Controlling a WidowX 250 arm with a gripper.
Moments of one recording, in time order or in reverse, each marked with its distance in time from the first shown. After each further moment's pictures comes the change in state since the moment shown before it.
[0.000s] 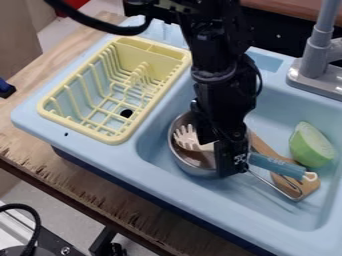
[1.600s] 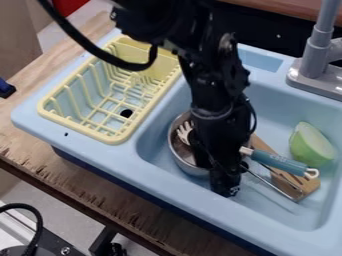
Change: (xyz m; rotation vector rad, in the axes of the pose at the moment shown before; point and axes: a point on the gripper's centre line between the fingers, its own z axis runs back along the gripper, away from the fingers) arm -0.009 -0.005 -0.040 0.026 0.026 0.002
